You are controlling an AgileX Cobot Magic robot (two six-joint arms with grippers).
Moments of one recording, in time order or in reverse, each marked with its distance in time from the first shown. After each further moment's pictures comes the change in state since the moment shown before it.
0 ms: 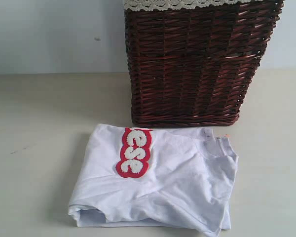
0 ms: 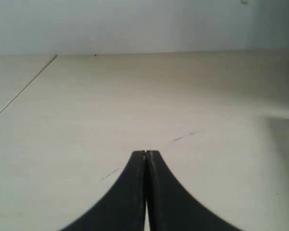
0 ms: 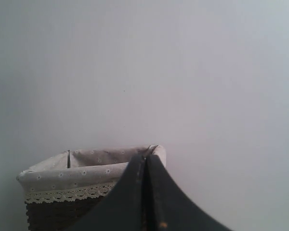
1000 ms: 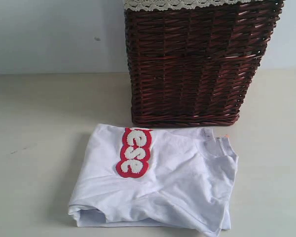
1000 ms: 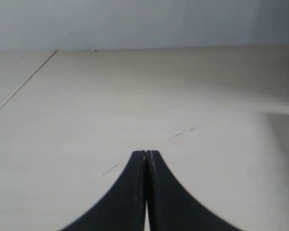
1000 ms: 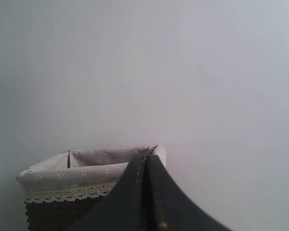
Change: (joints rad) left arm 0.000 0.000 0.000 0.000 0.016 0.000; right arm 0.000 0.000 0.000 0.000 0.000 -0.002
